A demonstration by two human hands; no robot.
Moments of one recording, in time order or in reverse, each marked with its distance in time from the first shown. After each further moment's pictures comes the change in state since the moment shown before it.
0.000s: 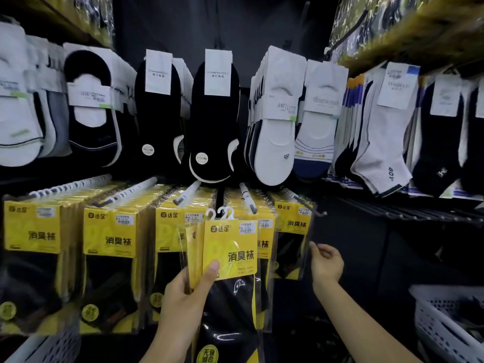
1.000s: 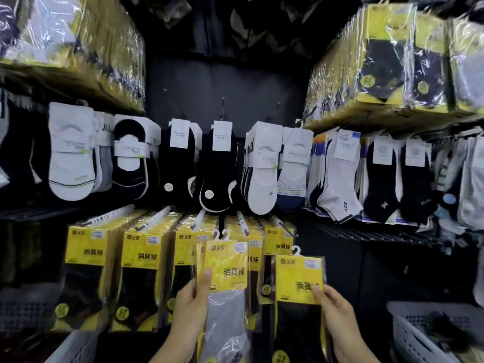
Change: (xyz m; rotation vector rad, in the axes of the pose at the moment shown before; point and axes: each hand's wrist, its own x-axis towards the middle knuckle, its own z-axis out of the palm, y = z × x) left_hand -0.055 0.049 -0.011 0.120 0.034 0.072; right_hand -0.136 -0.078 -0.135 0.018 -0.409 0.019
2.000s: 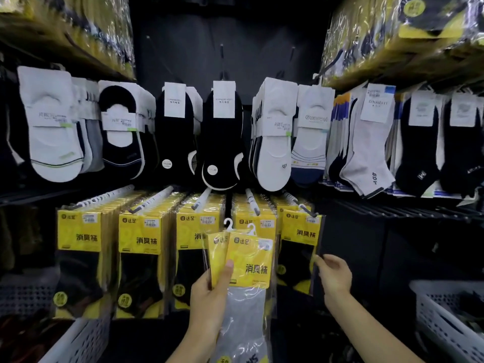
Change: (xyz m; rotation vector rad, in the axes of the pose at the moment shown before) left_hand 0.022 -0.043 0.027 -0.133 -0.020 -0.155; right_hand 0.117 0.060 0.041 -0.057 0.302 0.059
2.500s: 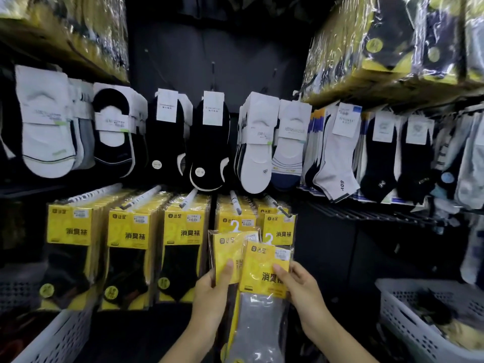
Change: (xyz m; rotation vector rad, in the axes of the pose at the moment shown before) left_hand -0.037 0.009 0.022 -0.057 -0.103 0.004; right_hand -0.112 -0.038 -0.047 0.083 -0.577 -0.072
